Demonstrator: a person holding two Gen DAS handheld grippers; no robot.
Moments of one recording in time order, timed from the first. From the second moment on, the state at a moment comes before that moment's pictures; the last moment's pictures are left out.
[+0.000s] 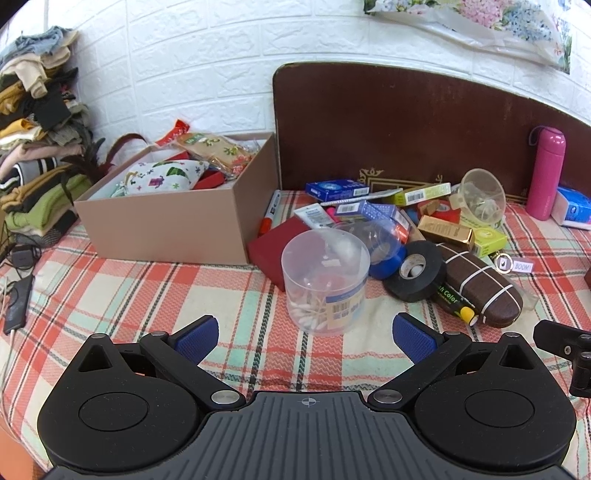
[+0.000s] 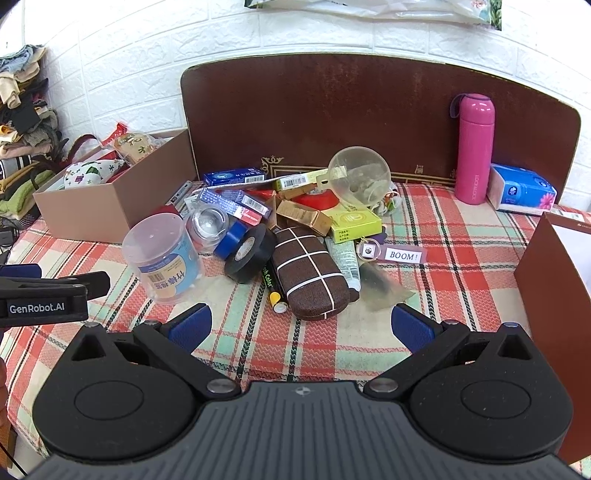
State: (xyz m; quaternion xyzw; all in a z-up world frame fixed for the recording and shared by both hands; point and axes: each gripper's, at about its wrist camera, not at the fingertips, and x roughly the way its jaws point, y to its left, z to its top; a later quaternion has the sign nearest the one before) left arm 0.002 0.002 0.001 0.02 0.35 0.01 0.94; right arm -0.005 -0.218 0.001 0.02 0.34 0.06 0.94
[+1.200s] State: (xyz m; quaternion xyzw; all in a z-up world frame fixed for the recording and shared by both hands) left arm 0.003 0.002 -0.005 0.02 0.36 0.01 0.93; right arm 0.004 -0.213 -0.005 0.01 0.36 0.07 0.93
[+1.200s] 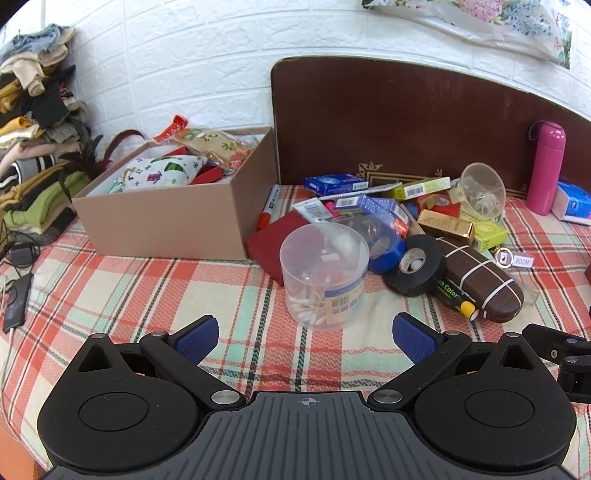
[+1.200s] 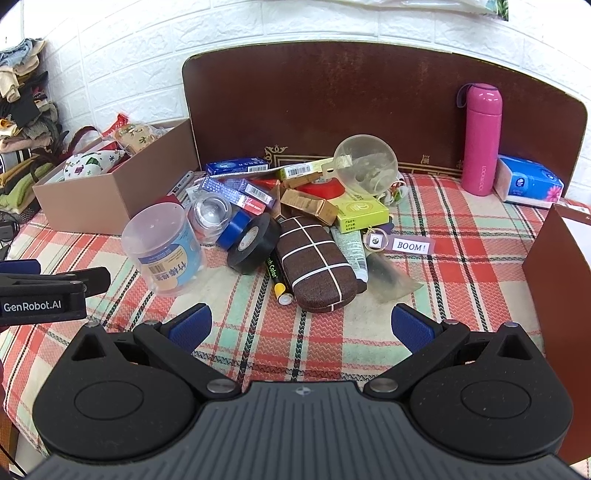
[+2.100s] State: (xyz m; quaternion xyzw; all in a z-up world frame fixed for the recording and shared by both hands) left arm 0.012 0.003 -0.014 0.02 0.37 0.01 0.93; right arm 0.017 -0.211 -0.013 0.01 0.37 0.07 0.93
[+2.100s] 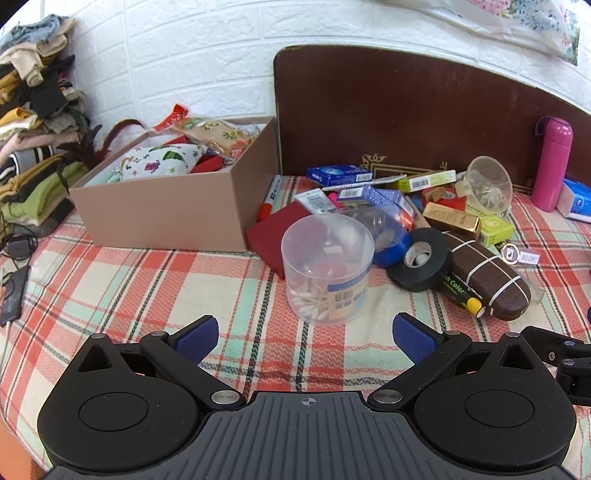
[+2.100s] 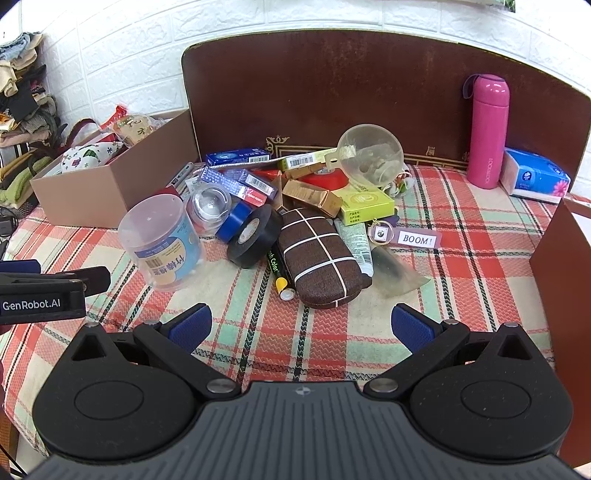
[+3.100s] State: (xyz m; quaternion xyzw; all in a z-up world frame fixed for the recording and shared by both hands) left arm 0.104 0.038 -0.051 -0.01 0.40 -0.09 0.91; right arm 0.098 -0.150 -0.055 -0.03 0.35 0.29 0.89
